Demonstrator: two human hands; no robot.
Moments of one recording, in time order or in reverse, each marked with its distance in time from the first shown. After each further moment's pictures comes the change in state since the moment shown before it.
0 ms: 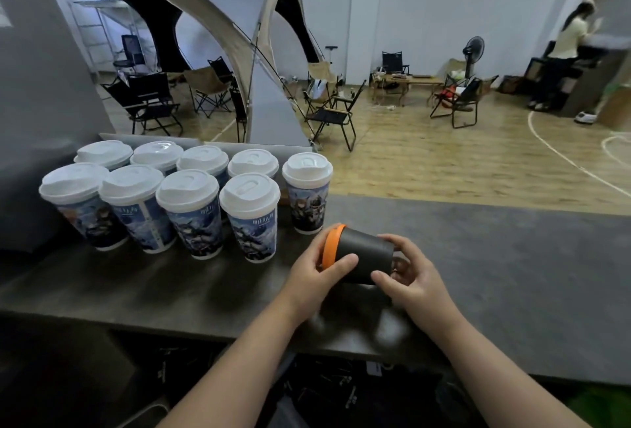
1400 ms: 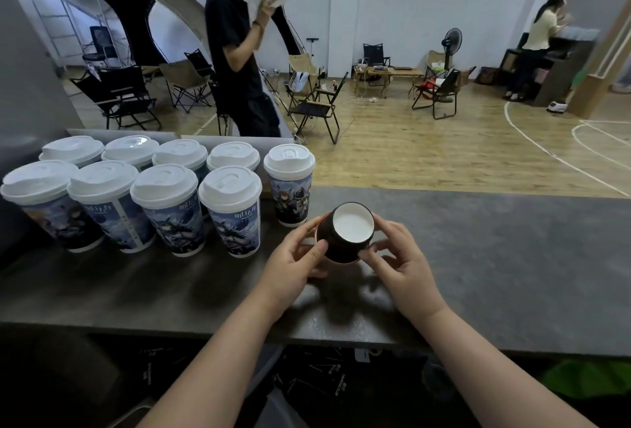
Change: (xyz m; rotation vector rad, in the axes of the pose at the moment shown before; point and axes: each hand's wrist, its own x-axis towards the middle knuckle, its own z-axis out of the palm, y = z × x) left_hand 0.003 -0.004 -0.007 -0.108 0.021 -0.052; right_hand 0.003 0.008 0.002 -0.137 0.107 -0.205
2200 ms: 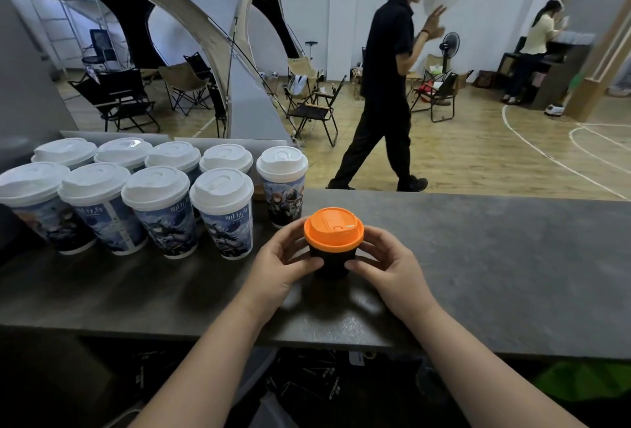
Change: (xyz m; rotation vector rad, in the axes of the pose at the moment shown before) left_hand -0.002 0.001 -0.006 -0.065 -0.017 0.077; right_hand 0.003 -0.002 -0.006 0.098 -0.082 0.190
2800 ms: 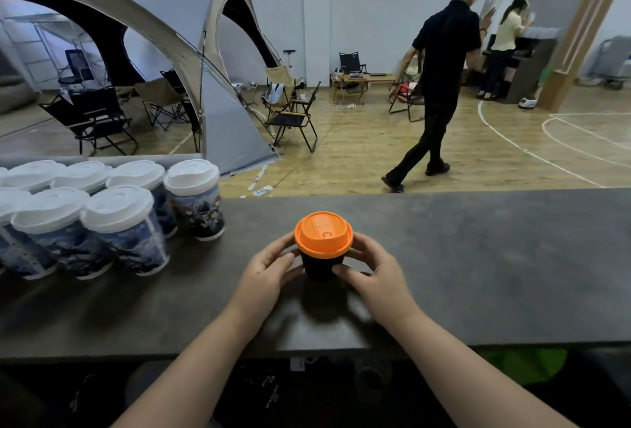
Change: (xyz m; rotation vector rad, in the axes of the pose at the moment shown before) left_hand 0.004 0.001 0.144 0.016 0.071 -0.111; right_hand -0.031 -0.004 -0.120 -0.142 0.127 0.040
